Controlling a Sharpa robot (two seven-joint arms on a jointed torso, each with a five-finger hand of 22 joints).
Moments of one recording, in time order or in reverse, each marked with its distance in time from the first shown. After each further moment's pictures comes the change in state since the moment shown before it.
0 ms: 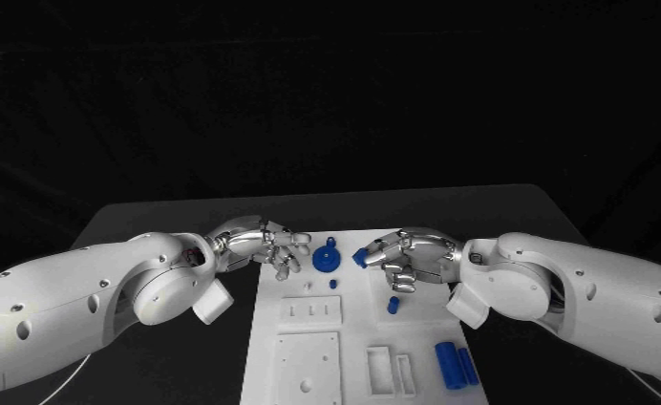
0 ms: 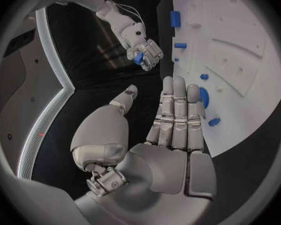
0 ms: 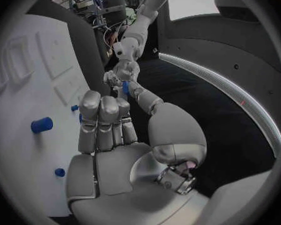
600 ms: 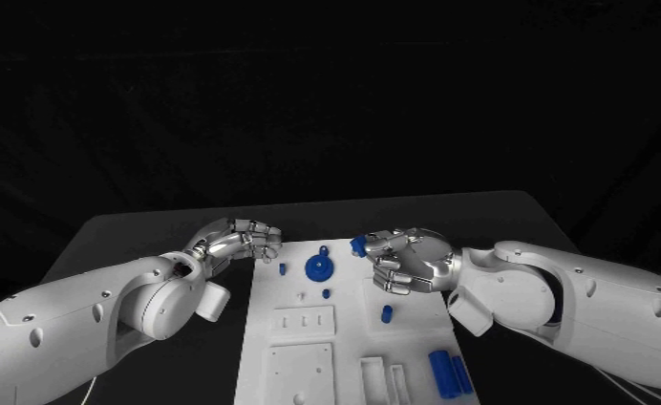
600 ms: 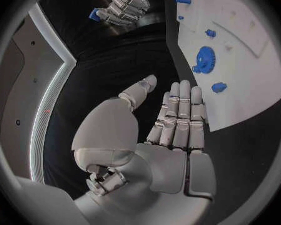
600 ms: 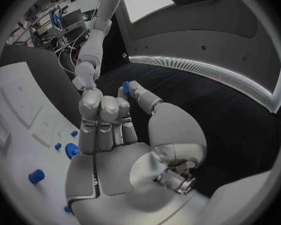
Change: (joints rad) left arm -0.067 0.062 -0.002 -0.151 0.235 -0.217 0.185; left_hand 0.228 0.014 0.121 -0.176 0.094 -0.070 0.040 -0.006 0.000 -0.158 0.081 -0.133 -0.102 -0.136 0.107 -0.239 -0.107 -0.010 -0.131 0.095 -0.167 0.000; right arm -0.002 -0.034 0.001 0.049 0.280 0.198 0.100; right_hand -0.008 0.003 -0.005 -0.005 0.001 -0.004 0.004 -0.005 0.000 0.000 0.000 -0.005 0.000 0.000 0.000 0.000 -0.003 0.000 -0.001 0.000 -0.004 0.000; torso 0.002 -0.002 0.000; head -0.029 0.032
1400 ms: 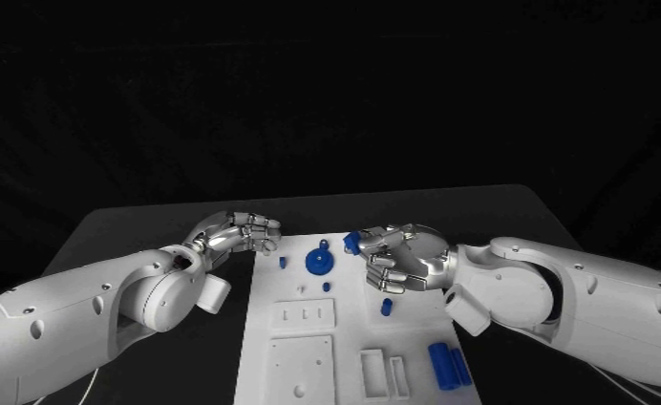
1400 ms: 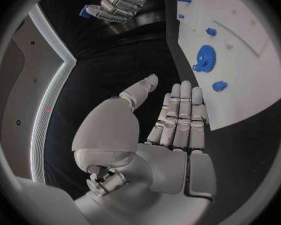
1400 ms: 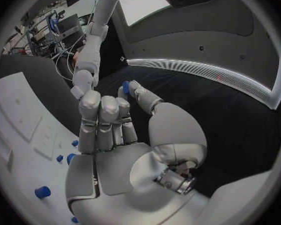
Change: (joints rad) left arm 0.001 0.003 0.000 -0.003 0.011 -0.014 0.001; left_hand 0.038 -0.007 0.013 -0.017 0.007 -0.035 0.011 -0.015 -0.005 -0.030 0.018 -0.028 -0.013 -0.027 0.017 -0.029 -0.014 -0.008 -0.017 0.016 -0.018 -0.001; right arm 0.000 -0.004 0.000 0.062 0.023 -0.003 0.001; right_hand 0.001 -0.010 0.011 0.000 0.000 0.002 -0.002 0.004 -0.014 0.003 0.004 0.001 -0.003 0.002 -0.002 0.000 -0.003 0.000 0.004 -0.004 0.000 0.000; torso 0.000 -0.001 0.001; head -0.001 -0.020
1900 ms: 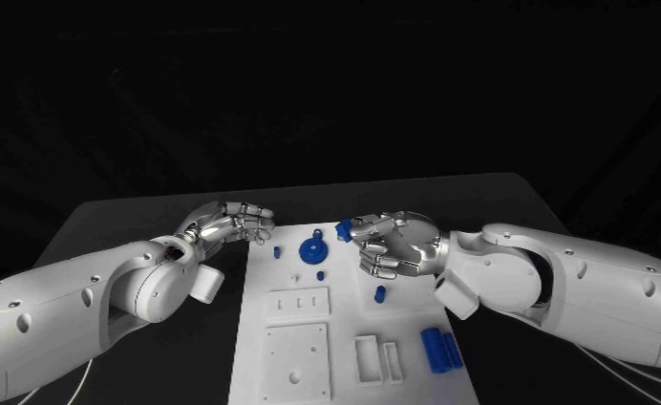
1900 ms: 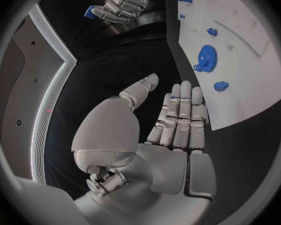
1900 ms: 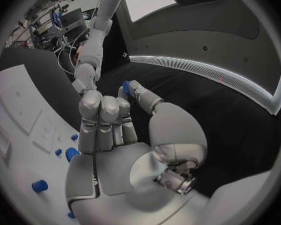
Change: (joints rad) left arm 0.002 0.001 0.000 0.002 0.000 -0.003 0.001; left_hand 0.010 -0.010 0.000 0.000 0.008 -0.004 -0.004 0.000 -0.001 -0.007 0.007 -0.011 -0.006 0.000 0.000 -0.004 -0.004 0.001 0.000 0.000 -0.004 0.000; right arm 0.001 -0.004 0.000 0.006 -0.013 -0.049 0.000; right_hand -0.005 -0.005 0.011 0.000 0.000 0.003 -0.003 0.009 -0.017 0.003 -0.003 0.000 -0.002 0.005 0.002 0.000 -0.002 0.000 0.005 0.002 0.000 0.000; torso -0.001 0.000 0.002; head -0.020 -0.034
